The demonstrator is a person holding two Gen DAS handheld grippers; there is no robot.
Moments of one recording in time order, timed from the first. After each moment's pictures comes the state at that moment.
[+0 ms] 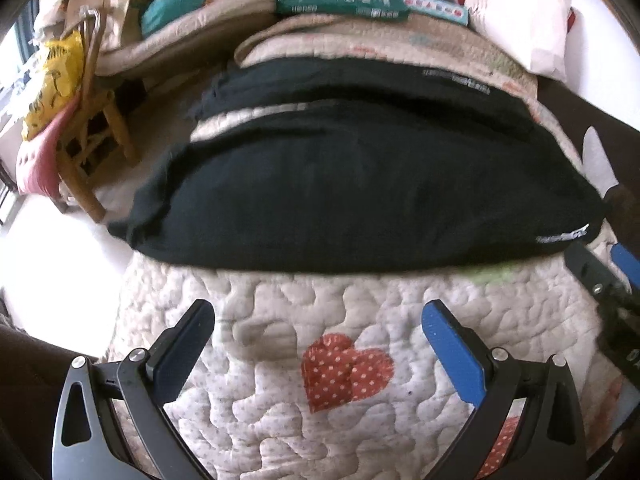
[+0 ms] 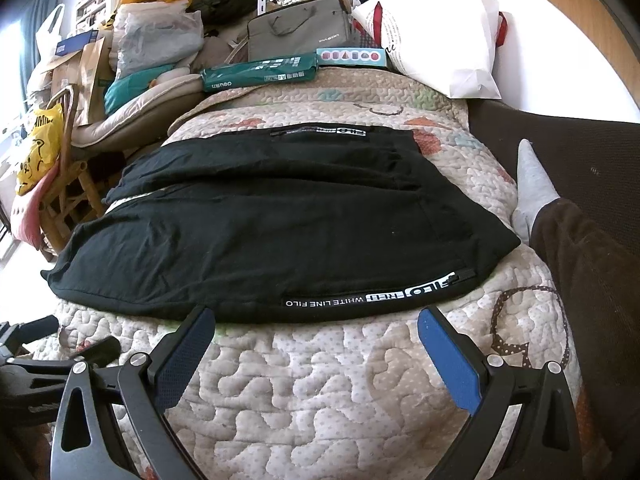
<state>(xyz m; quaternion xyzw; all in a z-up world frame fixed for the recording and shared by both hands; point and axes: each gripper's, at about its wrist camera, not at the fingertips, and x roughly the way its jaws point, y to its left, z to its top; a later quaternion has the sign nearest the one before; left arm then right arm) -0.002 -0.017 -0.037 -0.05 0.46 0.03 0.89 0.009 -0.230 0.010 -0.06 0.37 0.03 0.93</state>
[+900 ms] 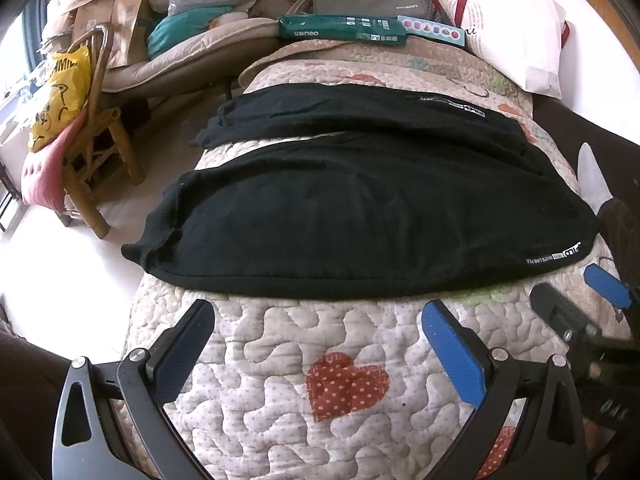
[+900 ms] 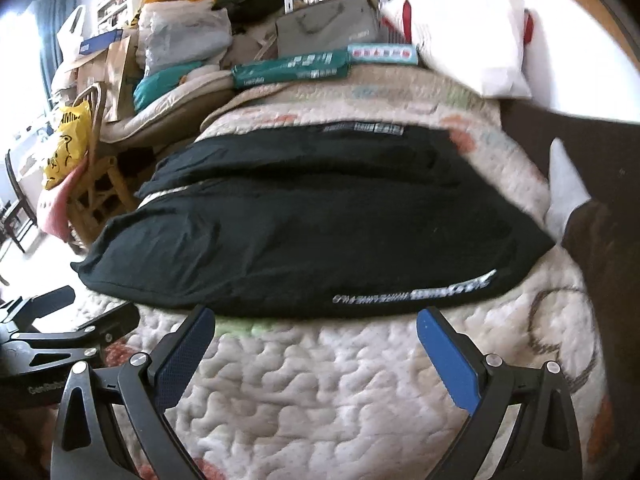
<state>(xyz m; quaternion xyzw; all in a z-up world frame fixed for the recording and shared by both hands) -0.004 -0.012 -0.025 -0.05 0.43 0.03 0.90 0.010 -0.218 0.007 -0.03 0.40 0.09 0.91</state>
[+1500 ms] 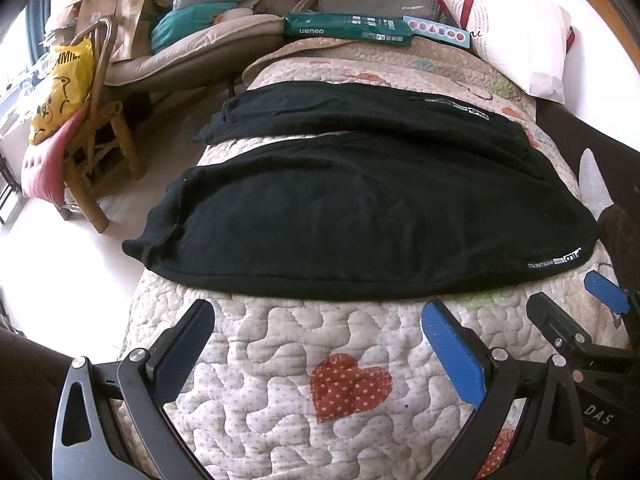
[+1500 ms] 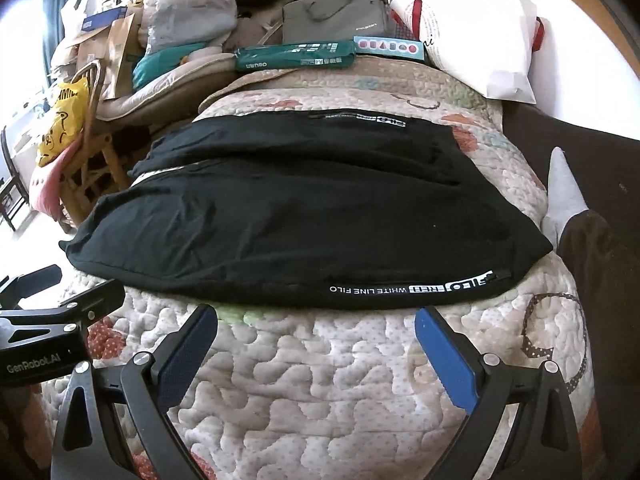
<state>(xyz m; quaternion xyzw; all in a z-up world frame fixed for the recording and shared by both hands) -0.002 -0.007 -0.026 -0.06 0.44 0.03 0.90 0.012 -0.212 0.005 -0.07 0.42 0.08 0.90</state>
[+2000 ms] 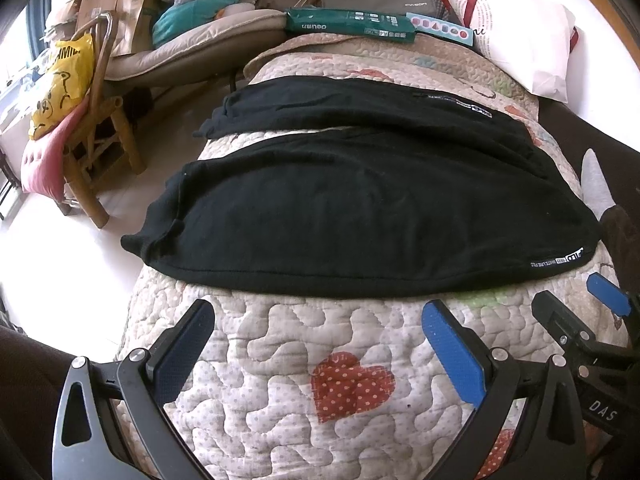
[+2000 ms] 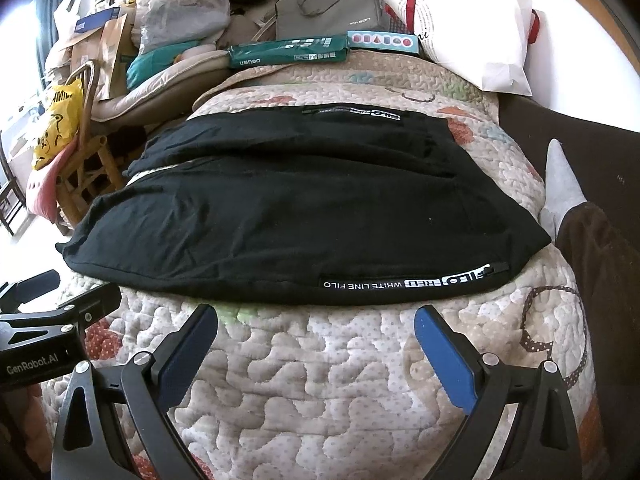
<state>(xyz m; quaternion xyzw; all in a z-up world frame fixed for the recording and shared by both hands) -0.001 -0.006 -0.030 -0.07 0.44 0.04 0.89 0.014 -0.216 0.005 -0.06 0.42 0.07 0.90</state>
